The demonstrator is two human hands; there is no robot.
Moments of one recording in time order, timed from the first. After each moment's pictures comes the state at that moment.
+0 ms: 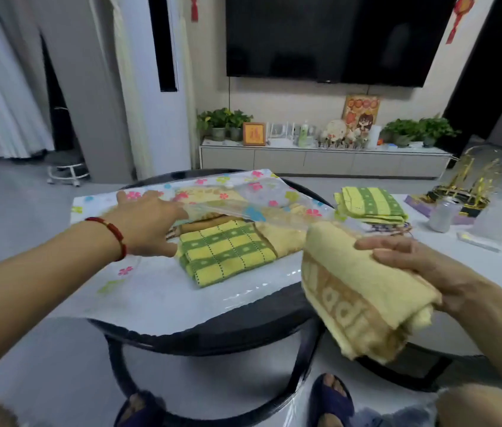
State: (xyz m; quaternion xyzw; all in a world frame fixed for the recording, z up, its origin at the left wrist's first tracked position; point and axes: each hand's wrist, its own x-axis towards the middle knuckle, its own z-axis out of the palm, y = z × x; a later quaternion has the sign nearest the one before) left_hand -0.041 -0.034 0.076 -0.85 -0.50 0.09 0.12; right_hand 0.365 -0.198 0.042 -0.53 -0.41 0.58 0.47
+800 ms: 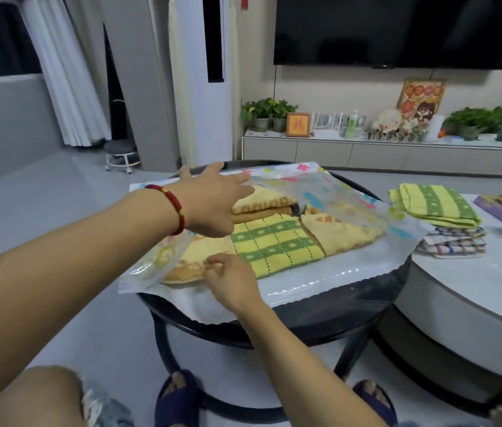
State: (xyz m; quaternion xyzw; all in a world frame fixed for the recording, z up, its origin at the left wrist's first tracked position) left_hand -0.032 -0.042 0.107 -0.87 -0.49 0.09 0.06; right_hand 0.050 -0.053 -0.079 -0.61 -0.66 0.32 0.31
